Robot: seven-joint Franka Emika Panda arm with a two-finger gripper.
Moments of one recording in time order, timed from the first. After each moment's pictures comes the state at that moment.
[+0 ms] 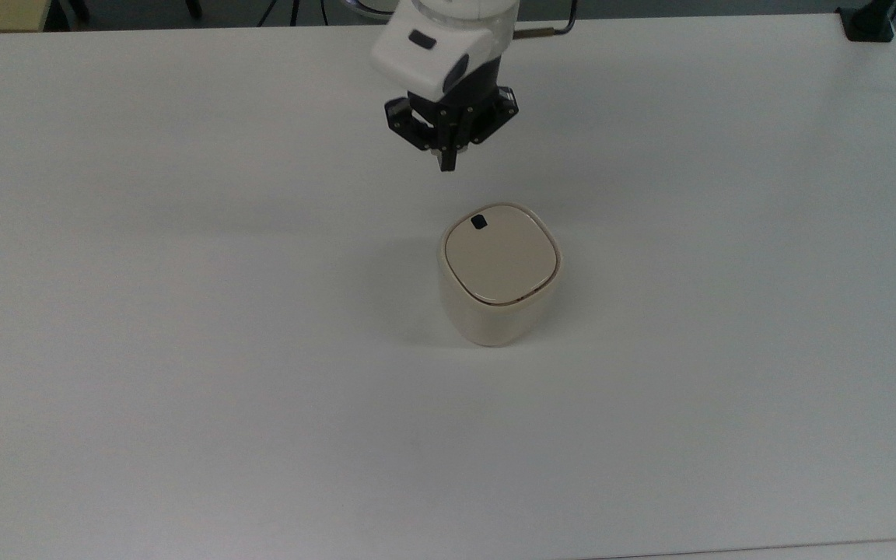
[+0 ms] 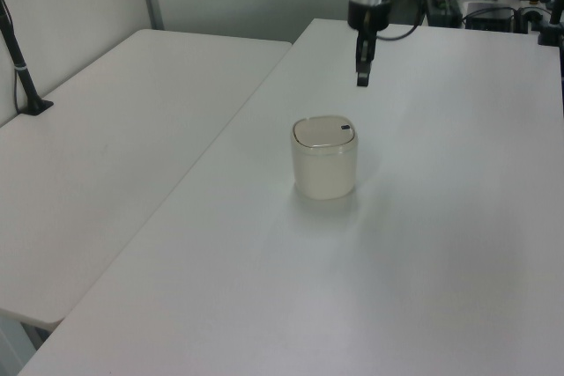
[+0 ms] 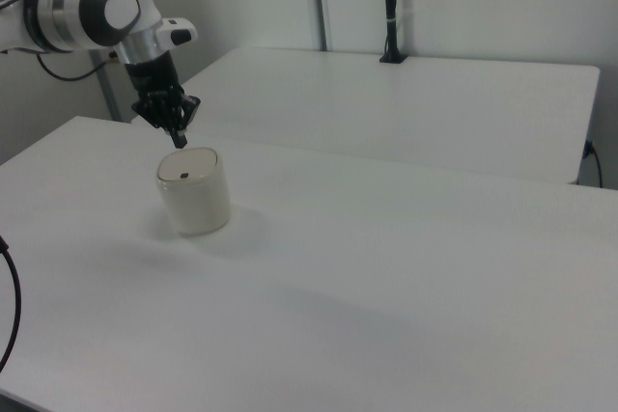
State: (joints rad) arm 0.21 0.20 0.00 -1.57 -0.07 1.84 0.01
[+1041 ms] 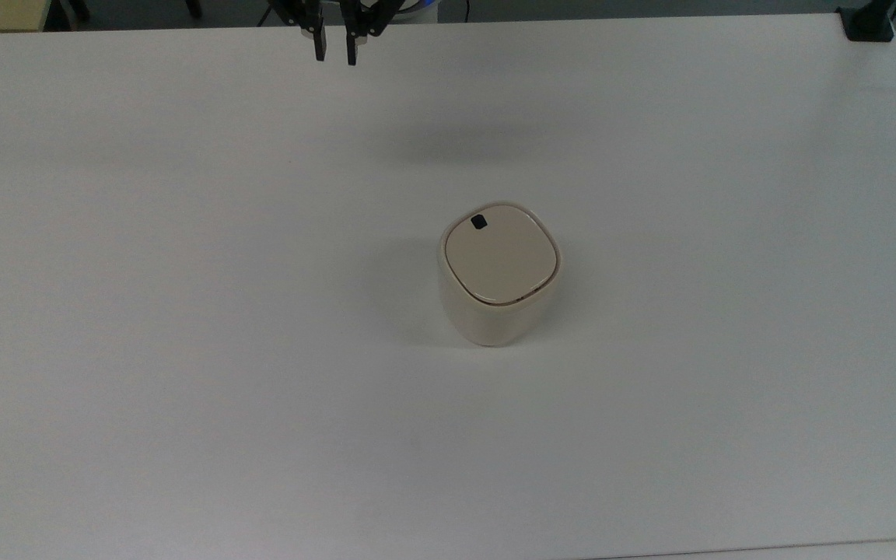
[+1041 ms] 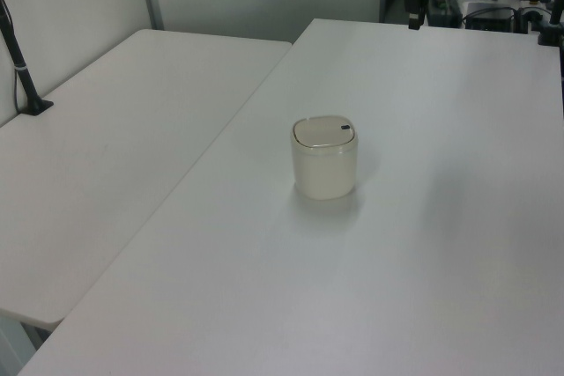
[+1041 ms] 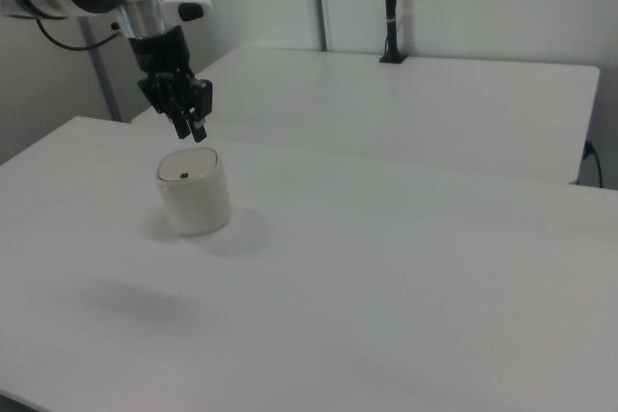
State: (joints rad) arm 0.05 -0.01 -0.01 -1.64 -0.08 1.68 0.11
